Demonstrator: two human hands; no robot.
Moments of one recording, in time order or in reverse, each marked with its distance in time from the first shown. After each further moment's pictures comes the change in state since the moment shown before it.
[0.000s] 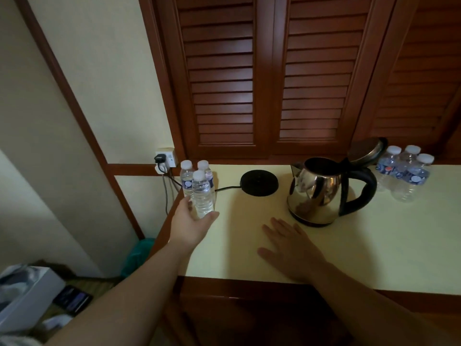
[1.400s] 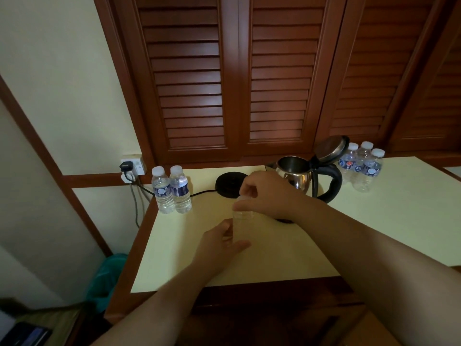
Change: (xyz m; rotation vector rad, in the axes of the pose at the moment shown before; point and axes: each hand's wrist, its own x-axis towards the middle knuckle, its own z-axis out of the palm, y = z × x) left_hand -0.039 0.014 0.080 0.052 -0.439 0.287; right_hand 0.005 -0.047 -0.153 0.329 0.277 -0.075
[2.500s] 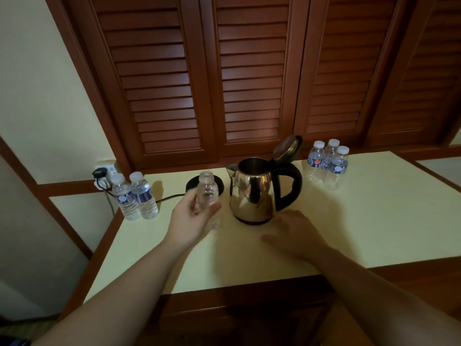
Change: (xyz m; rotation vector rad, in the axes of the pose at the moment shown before) left_hand 0.031 0.089 0.006 -0.300 0.146 0.154; right_hand -0.098 0.190 0.025 -0.116 0.067 0.366
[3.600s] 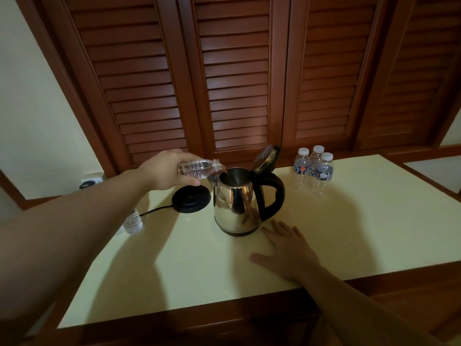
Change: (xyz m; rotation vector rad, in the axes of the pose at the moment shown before) left_hand 0.157 0.063 -0.049 0.954 -0.416 0.234; right_hand -0.008 0.025 0.005 -0.181 -0.151 -0.039
